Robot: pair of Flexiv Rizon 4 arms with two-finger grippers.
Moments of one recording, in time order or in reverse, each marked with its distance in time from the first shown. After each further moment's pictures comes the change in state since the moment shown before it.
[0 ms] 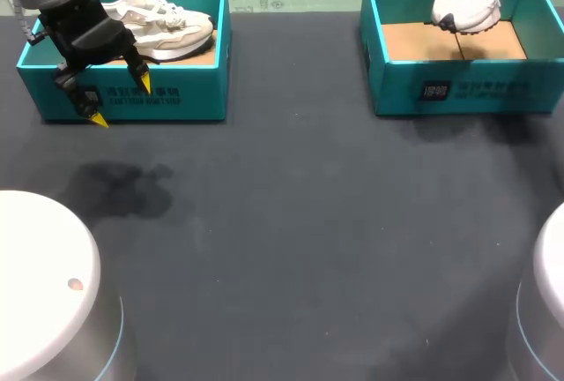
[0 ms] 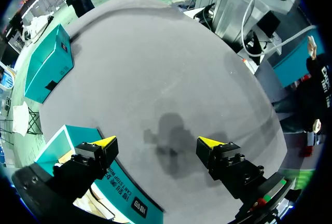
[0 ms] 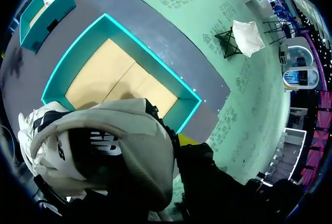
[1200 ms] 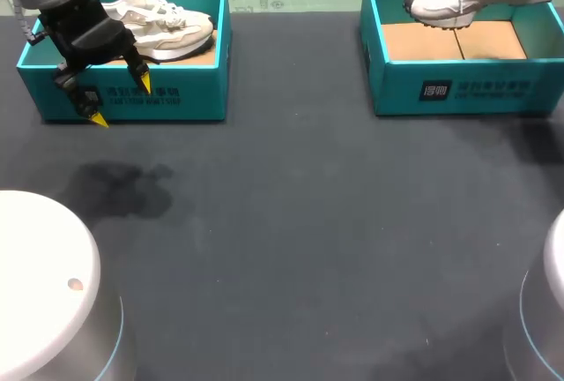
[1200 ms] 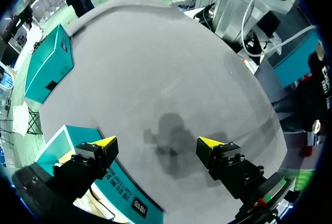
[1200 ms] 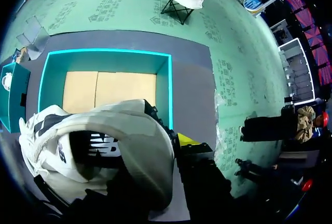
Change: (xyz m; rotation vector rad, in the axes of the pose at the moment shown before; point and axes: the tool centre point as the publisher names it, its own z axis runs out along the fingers) left arm 0.000 0.000 0.000 0.000 0.000 0.000; right arm 0.010 -0.071 0.029 0.036 -0.026 0.645
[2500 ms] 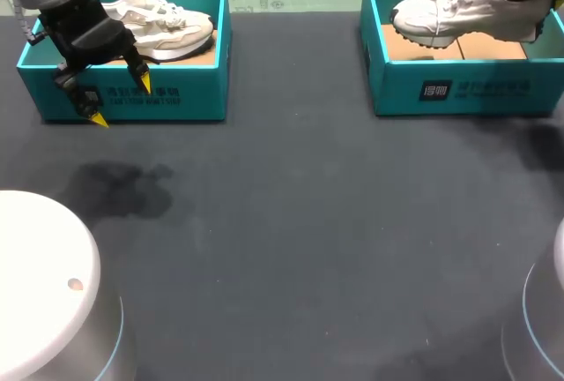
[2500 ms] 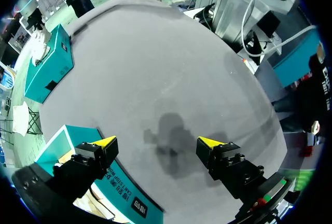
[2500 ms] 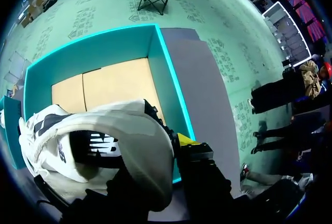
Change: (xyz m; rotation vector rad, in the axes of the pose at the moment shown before) left arm 0.000 0.000 0.000 0.000 0.000 0.000; right arm 0.028 -0.044 0.064 0.034 -0.002 0.279
